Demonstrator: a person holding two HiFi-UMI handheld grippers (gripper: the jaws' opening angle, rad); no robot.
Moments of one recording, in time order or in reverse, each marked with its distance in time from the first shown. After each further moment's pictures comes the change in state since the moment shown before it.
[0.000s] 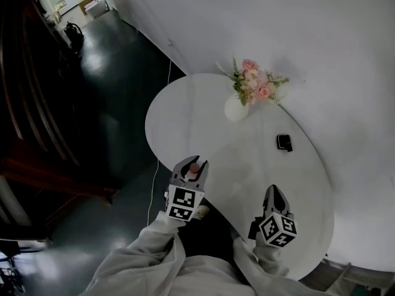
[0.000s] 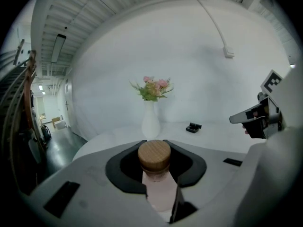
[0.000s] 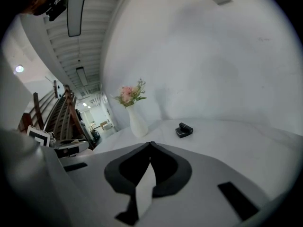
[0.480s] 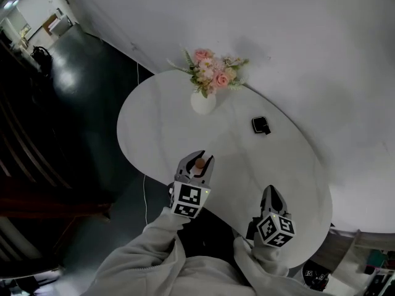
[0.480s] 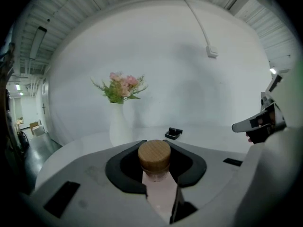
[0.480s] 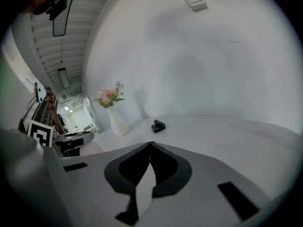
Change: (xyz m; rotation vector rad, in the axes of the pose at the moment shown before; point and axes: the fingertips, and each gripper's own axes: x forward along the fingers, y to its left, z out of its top) left arm 0.060 -0.087 0.018 0.059 -0.032 -0.213; right arm -0.043 -0.064 -0.021 0.102 -0.007 -0.189
